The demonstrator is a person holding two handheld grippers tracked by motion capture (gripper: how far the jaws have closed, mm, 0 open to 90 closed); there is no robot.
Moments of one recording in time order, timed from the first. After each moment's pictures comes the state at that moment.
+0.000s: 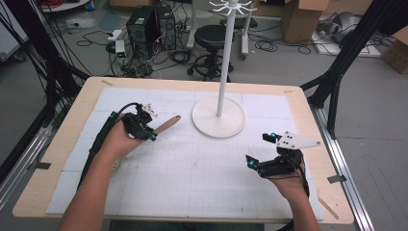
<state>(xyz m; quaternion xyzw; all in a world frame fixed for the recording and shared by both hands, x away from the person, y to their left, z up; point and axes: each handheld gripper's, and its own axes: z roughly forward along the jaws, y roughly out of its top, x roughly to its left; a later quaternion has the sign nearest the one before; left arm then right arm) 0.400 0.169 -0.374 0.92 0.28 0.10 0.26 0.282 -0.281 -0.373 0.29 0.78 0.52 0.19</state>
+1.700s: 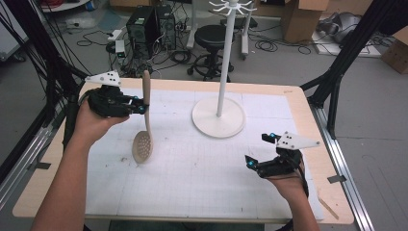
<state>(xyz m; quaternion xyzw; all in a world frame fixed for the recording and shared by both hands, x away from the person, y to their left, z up) 0.372 0.210 -0.271 0.83 0.24 0.11 0.49 0.281 -0.280 -0.373 0.29 0.78 0.53 0.18</state>
